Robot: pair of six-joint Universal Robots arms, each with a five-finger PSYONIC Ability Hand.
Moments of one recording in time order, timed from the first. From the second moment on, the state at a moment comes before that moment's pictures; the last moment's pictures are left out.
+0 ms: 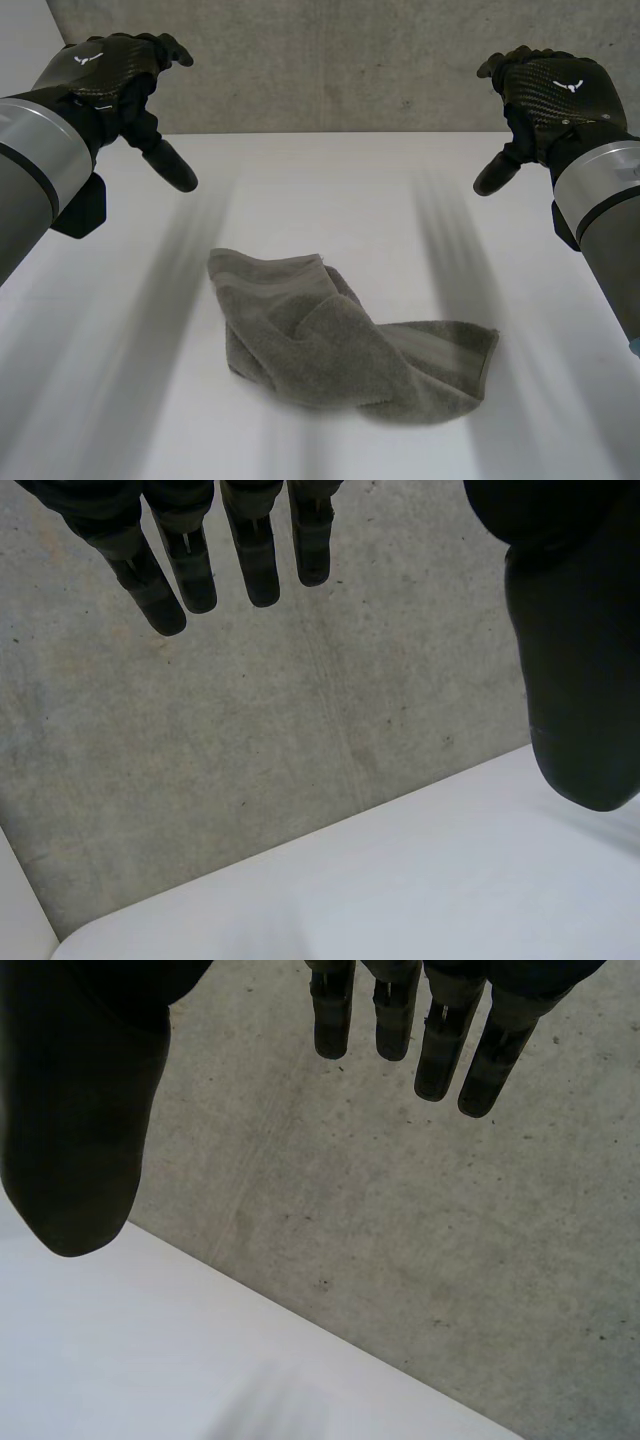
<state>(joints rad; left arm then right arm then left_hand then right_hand) 4.26 -1.69 -1.22 2.87 -1.67 3.14 2.02 -1.46 1.42 -0.01 1.68 3.02 0.32 0.31 0.30 0.32 0.28 0.23 0.25 0.25 0.26 0.06</state>
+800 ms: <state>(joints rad) 4.05 -2.11 -1.44 2.99 -1.46 3.71 2.07 -1.21 1.81 0.05 1.41 3.00 0.97 0.99 1.00 1.02 0.97 0.64 0.63 0.62 0.62 0.47</state>
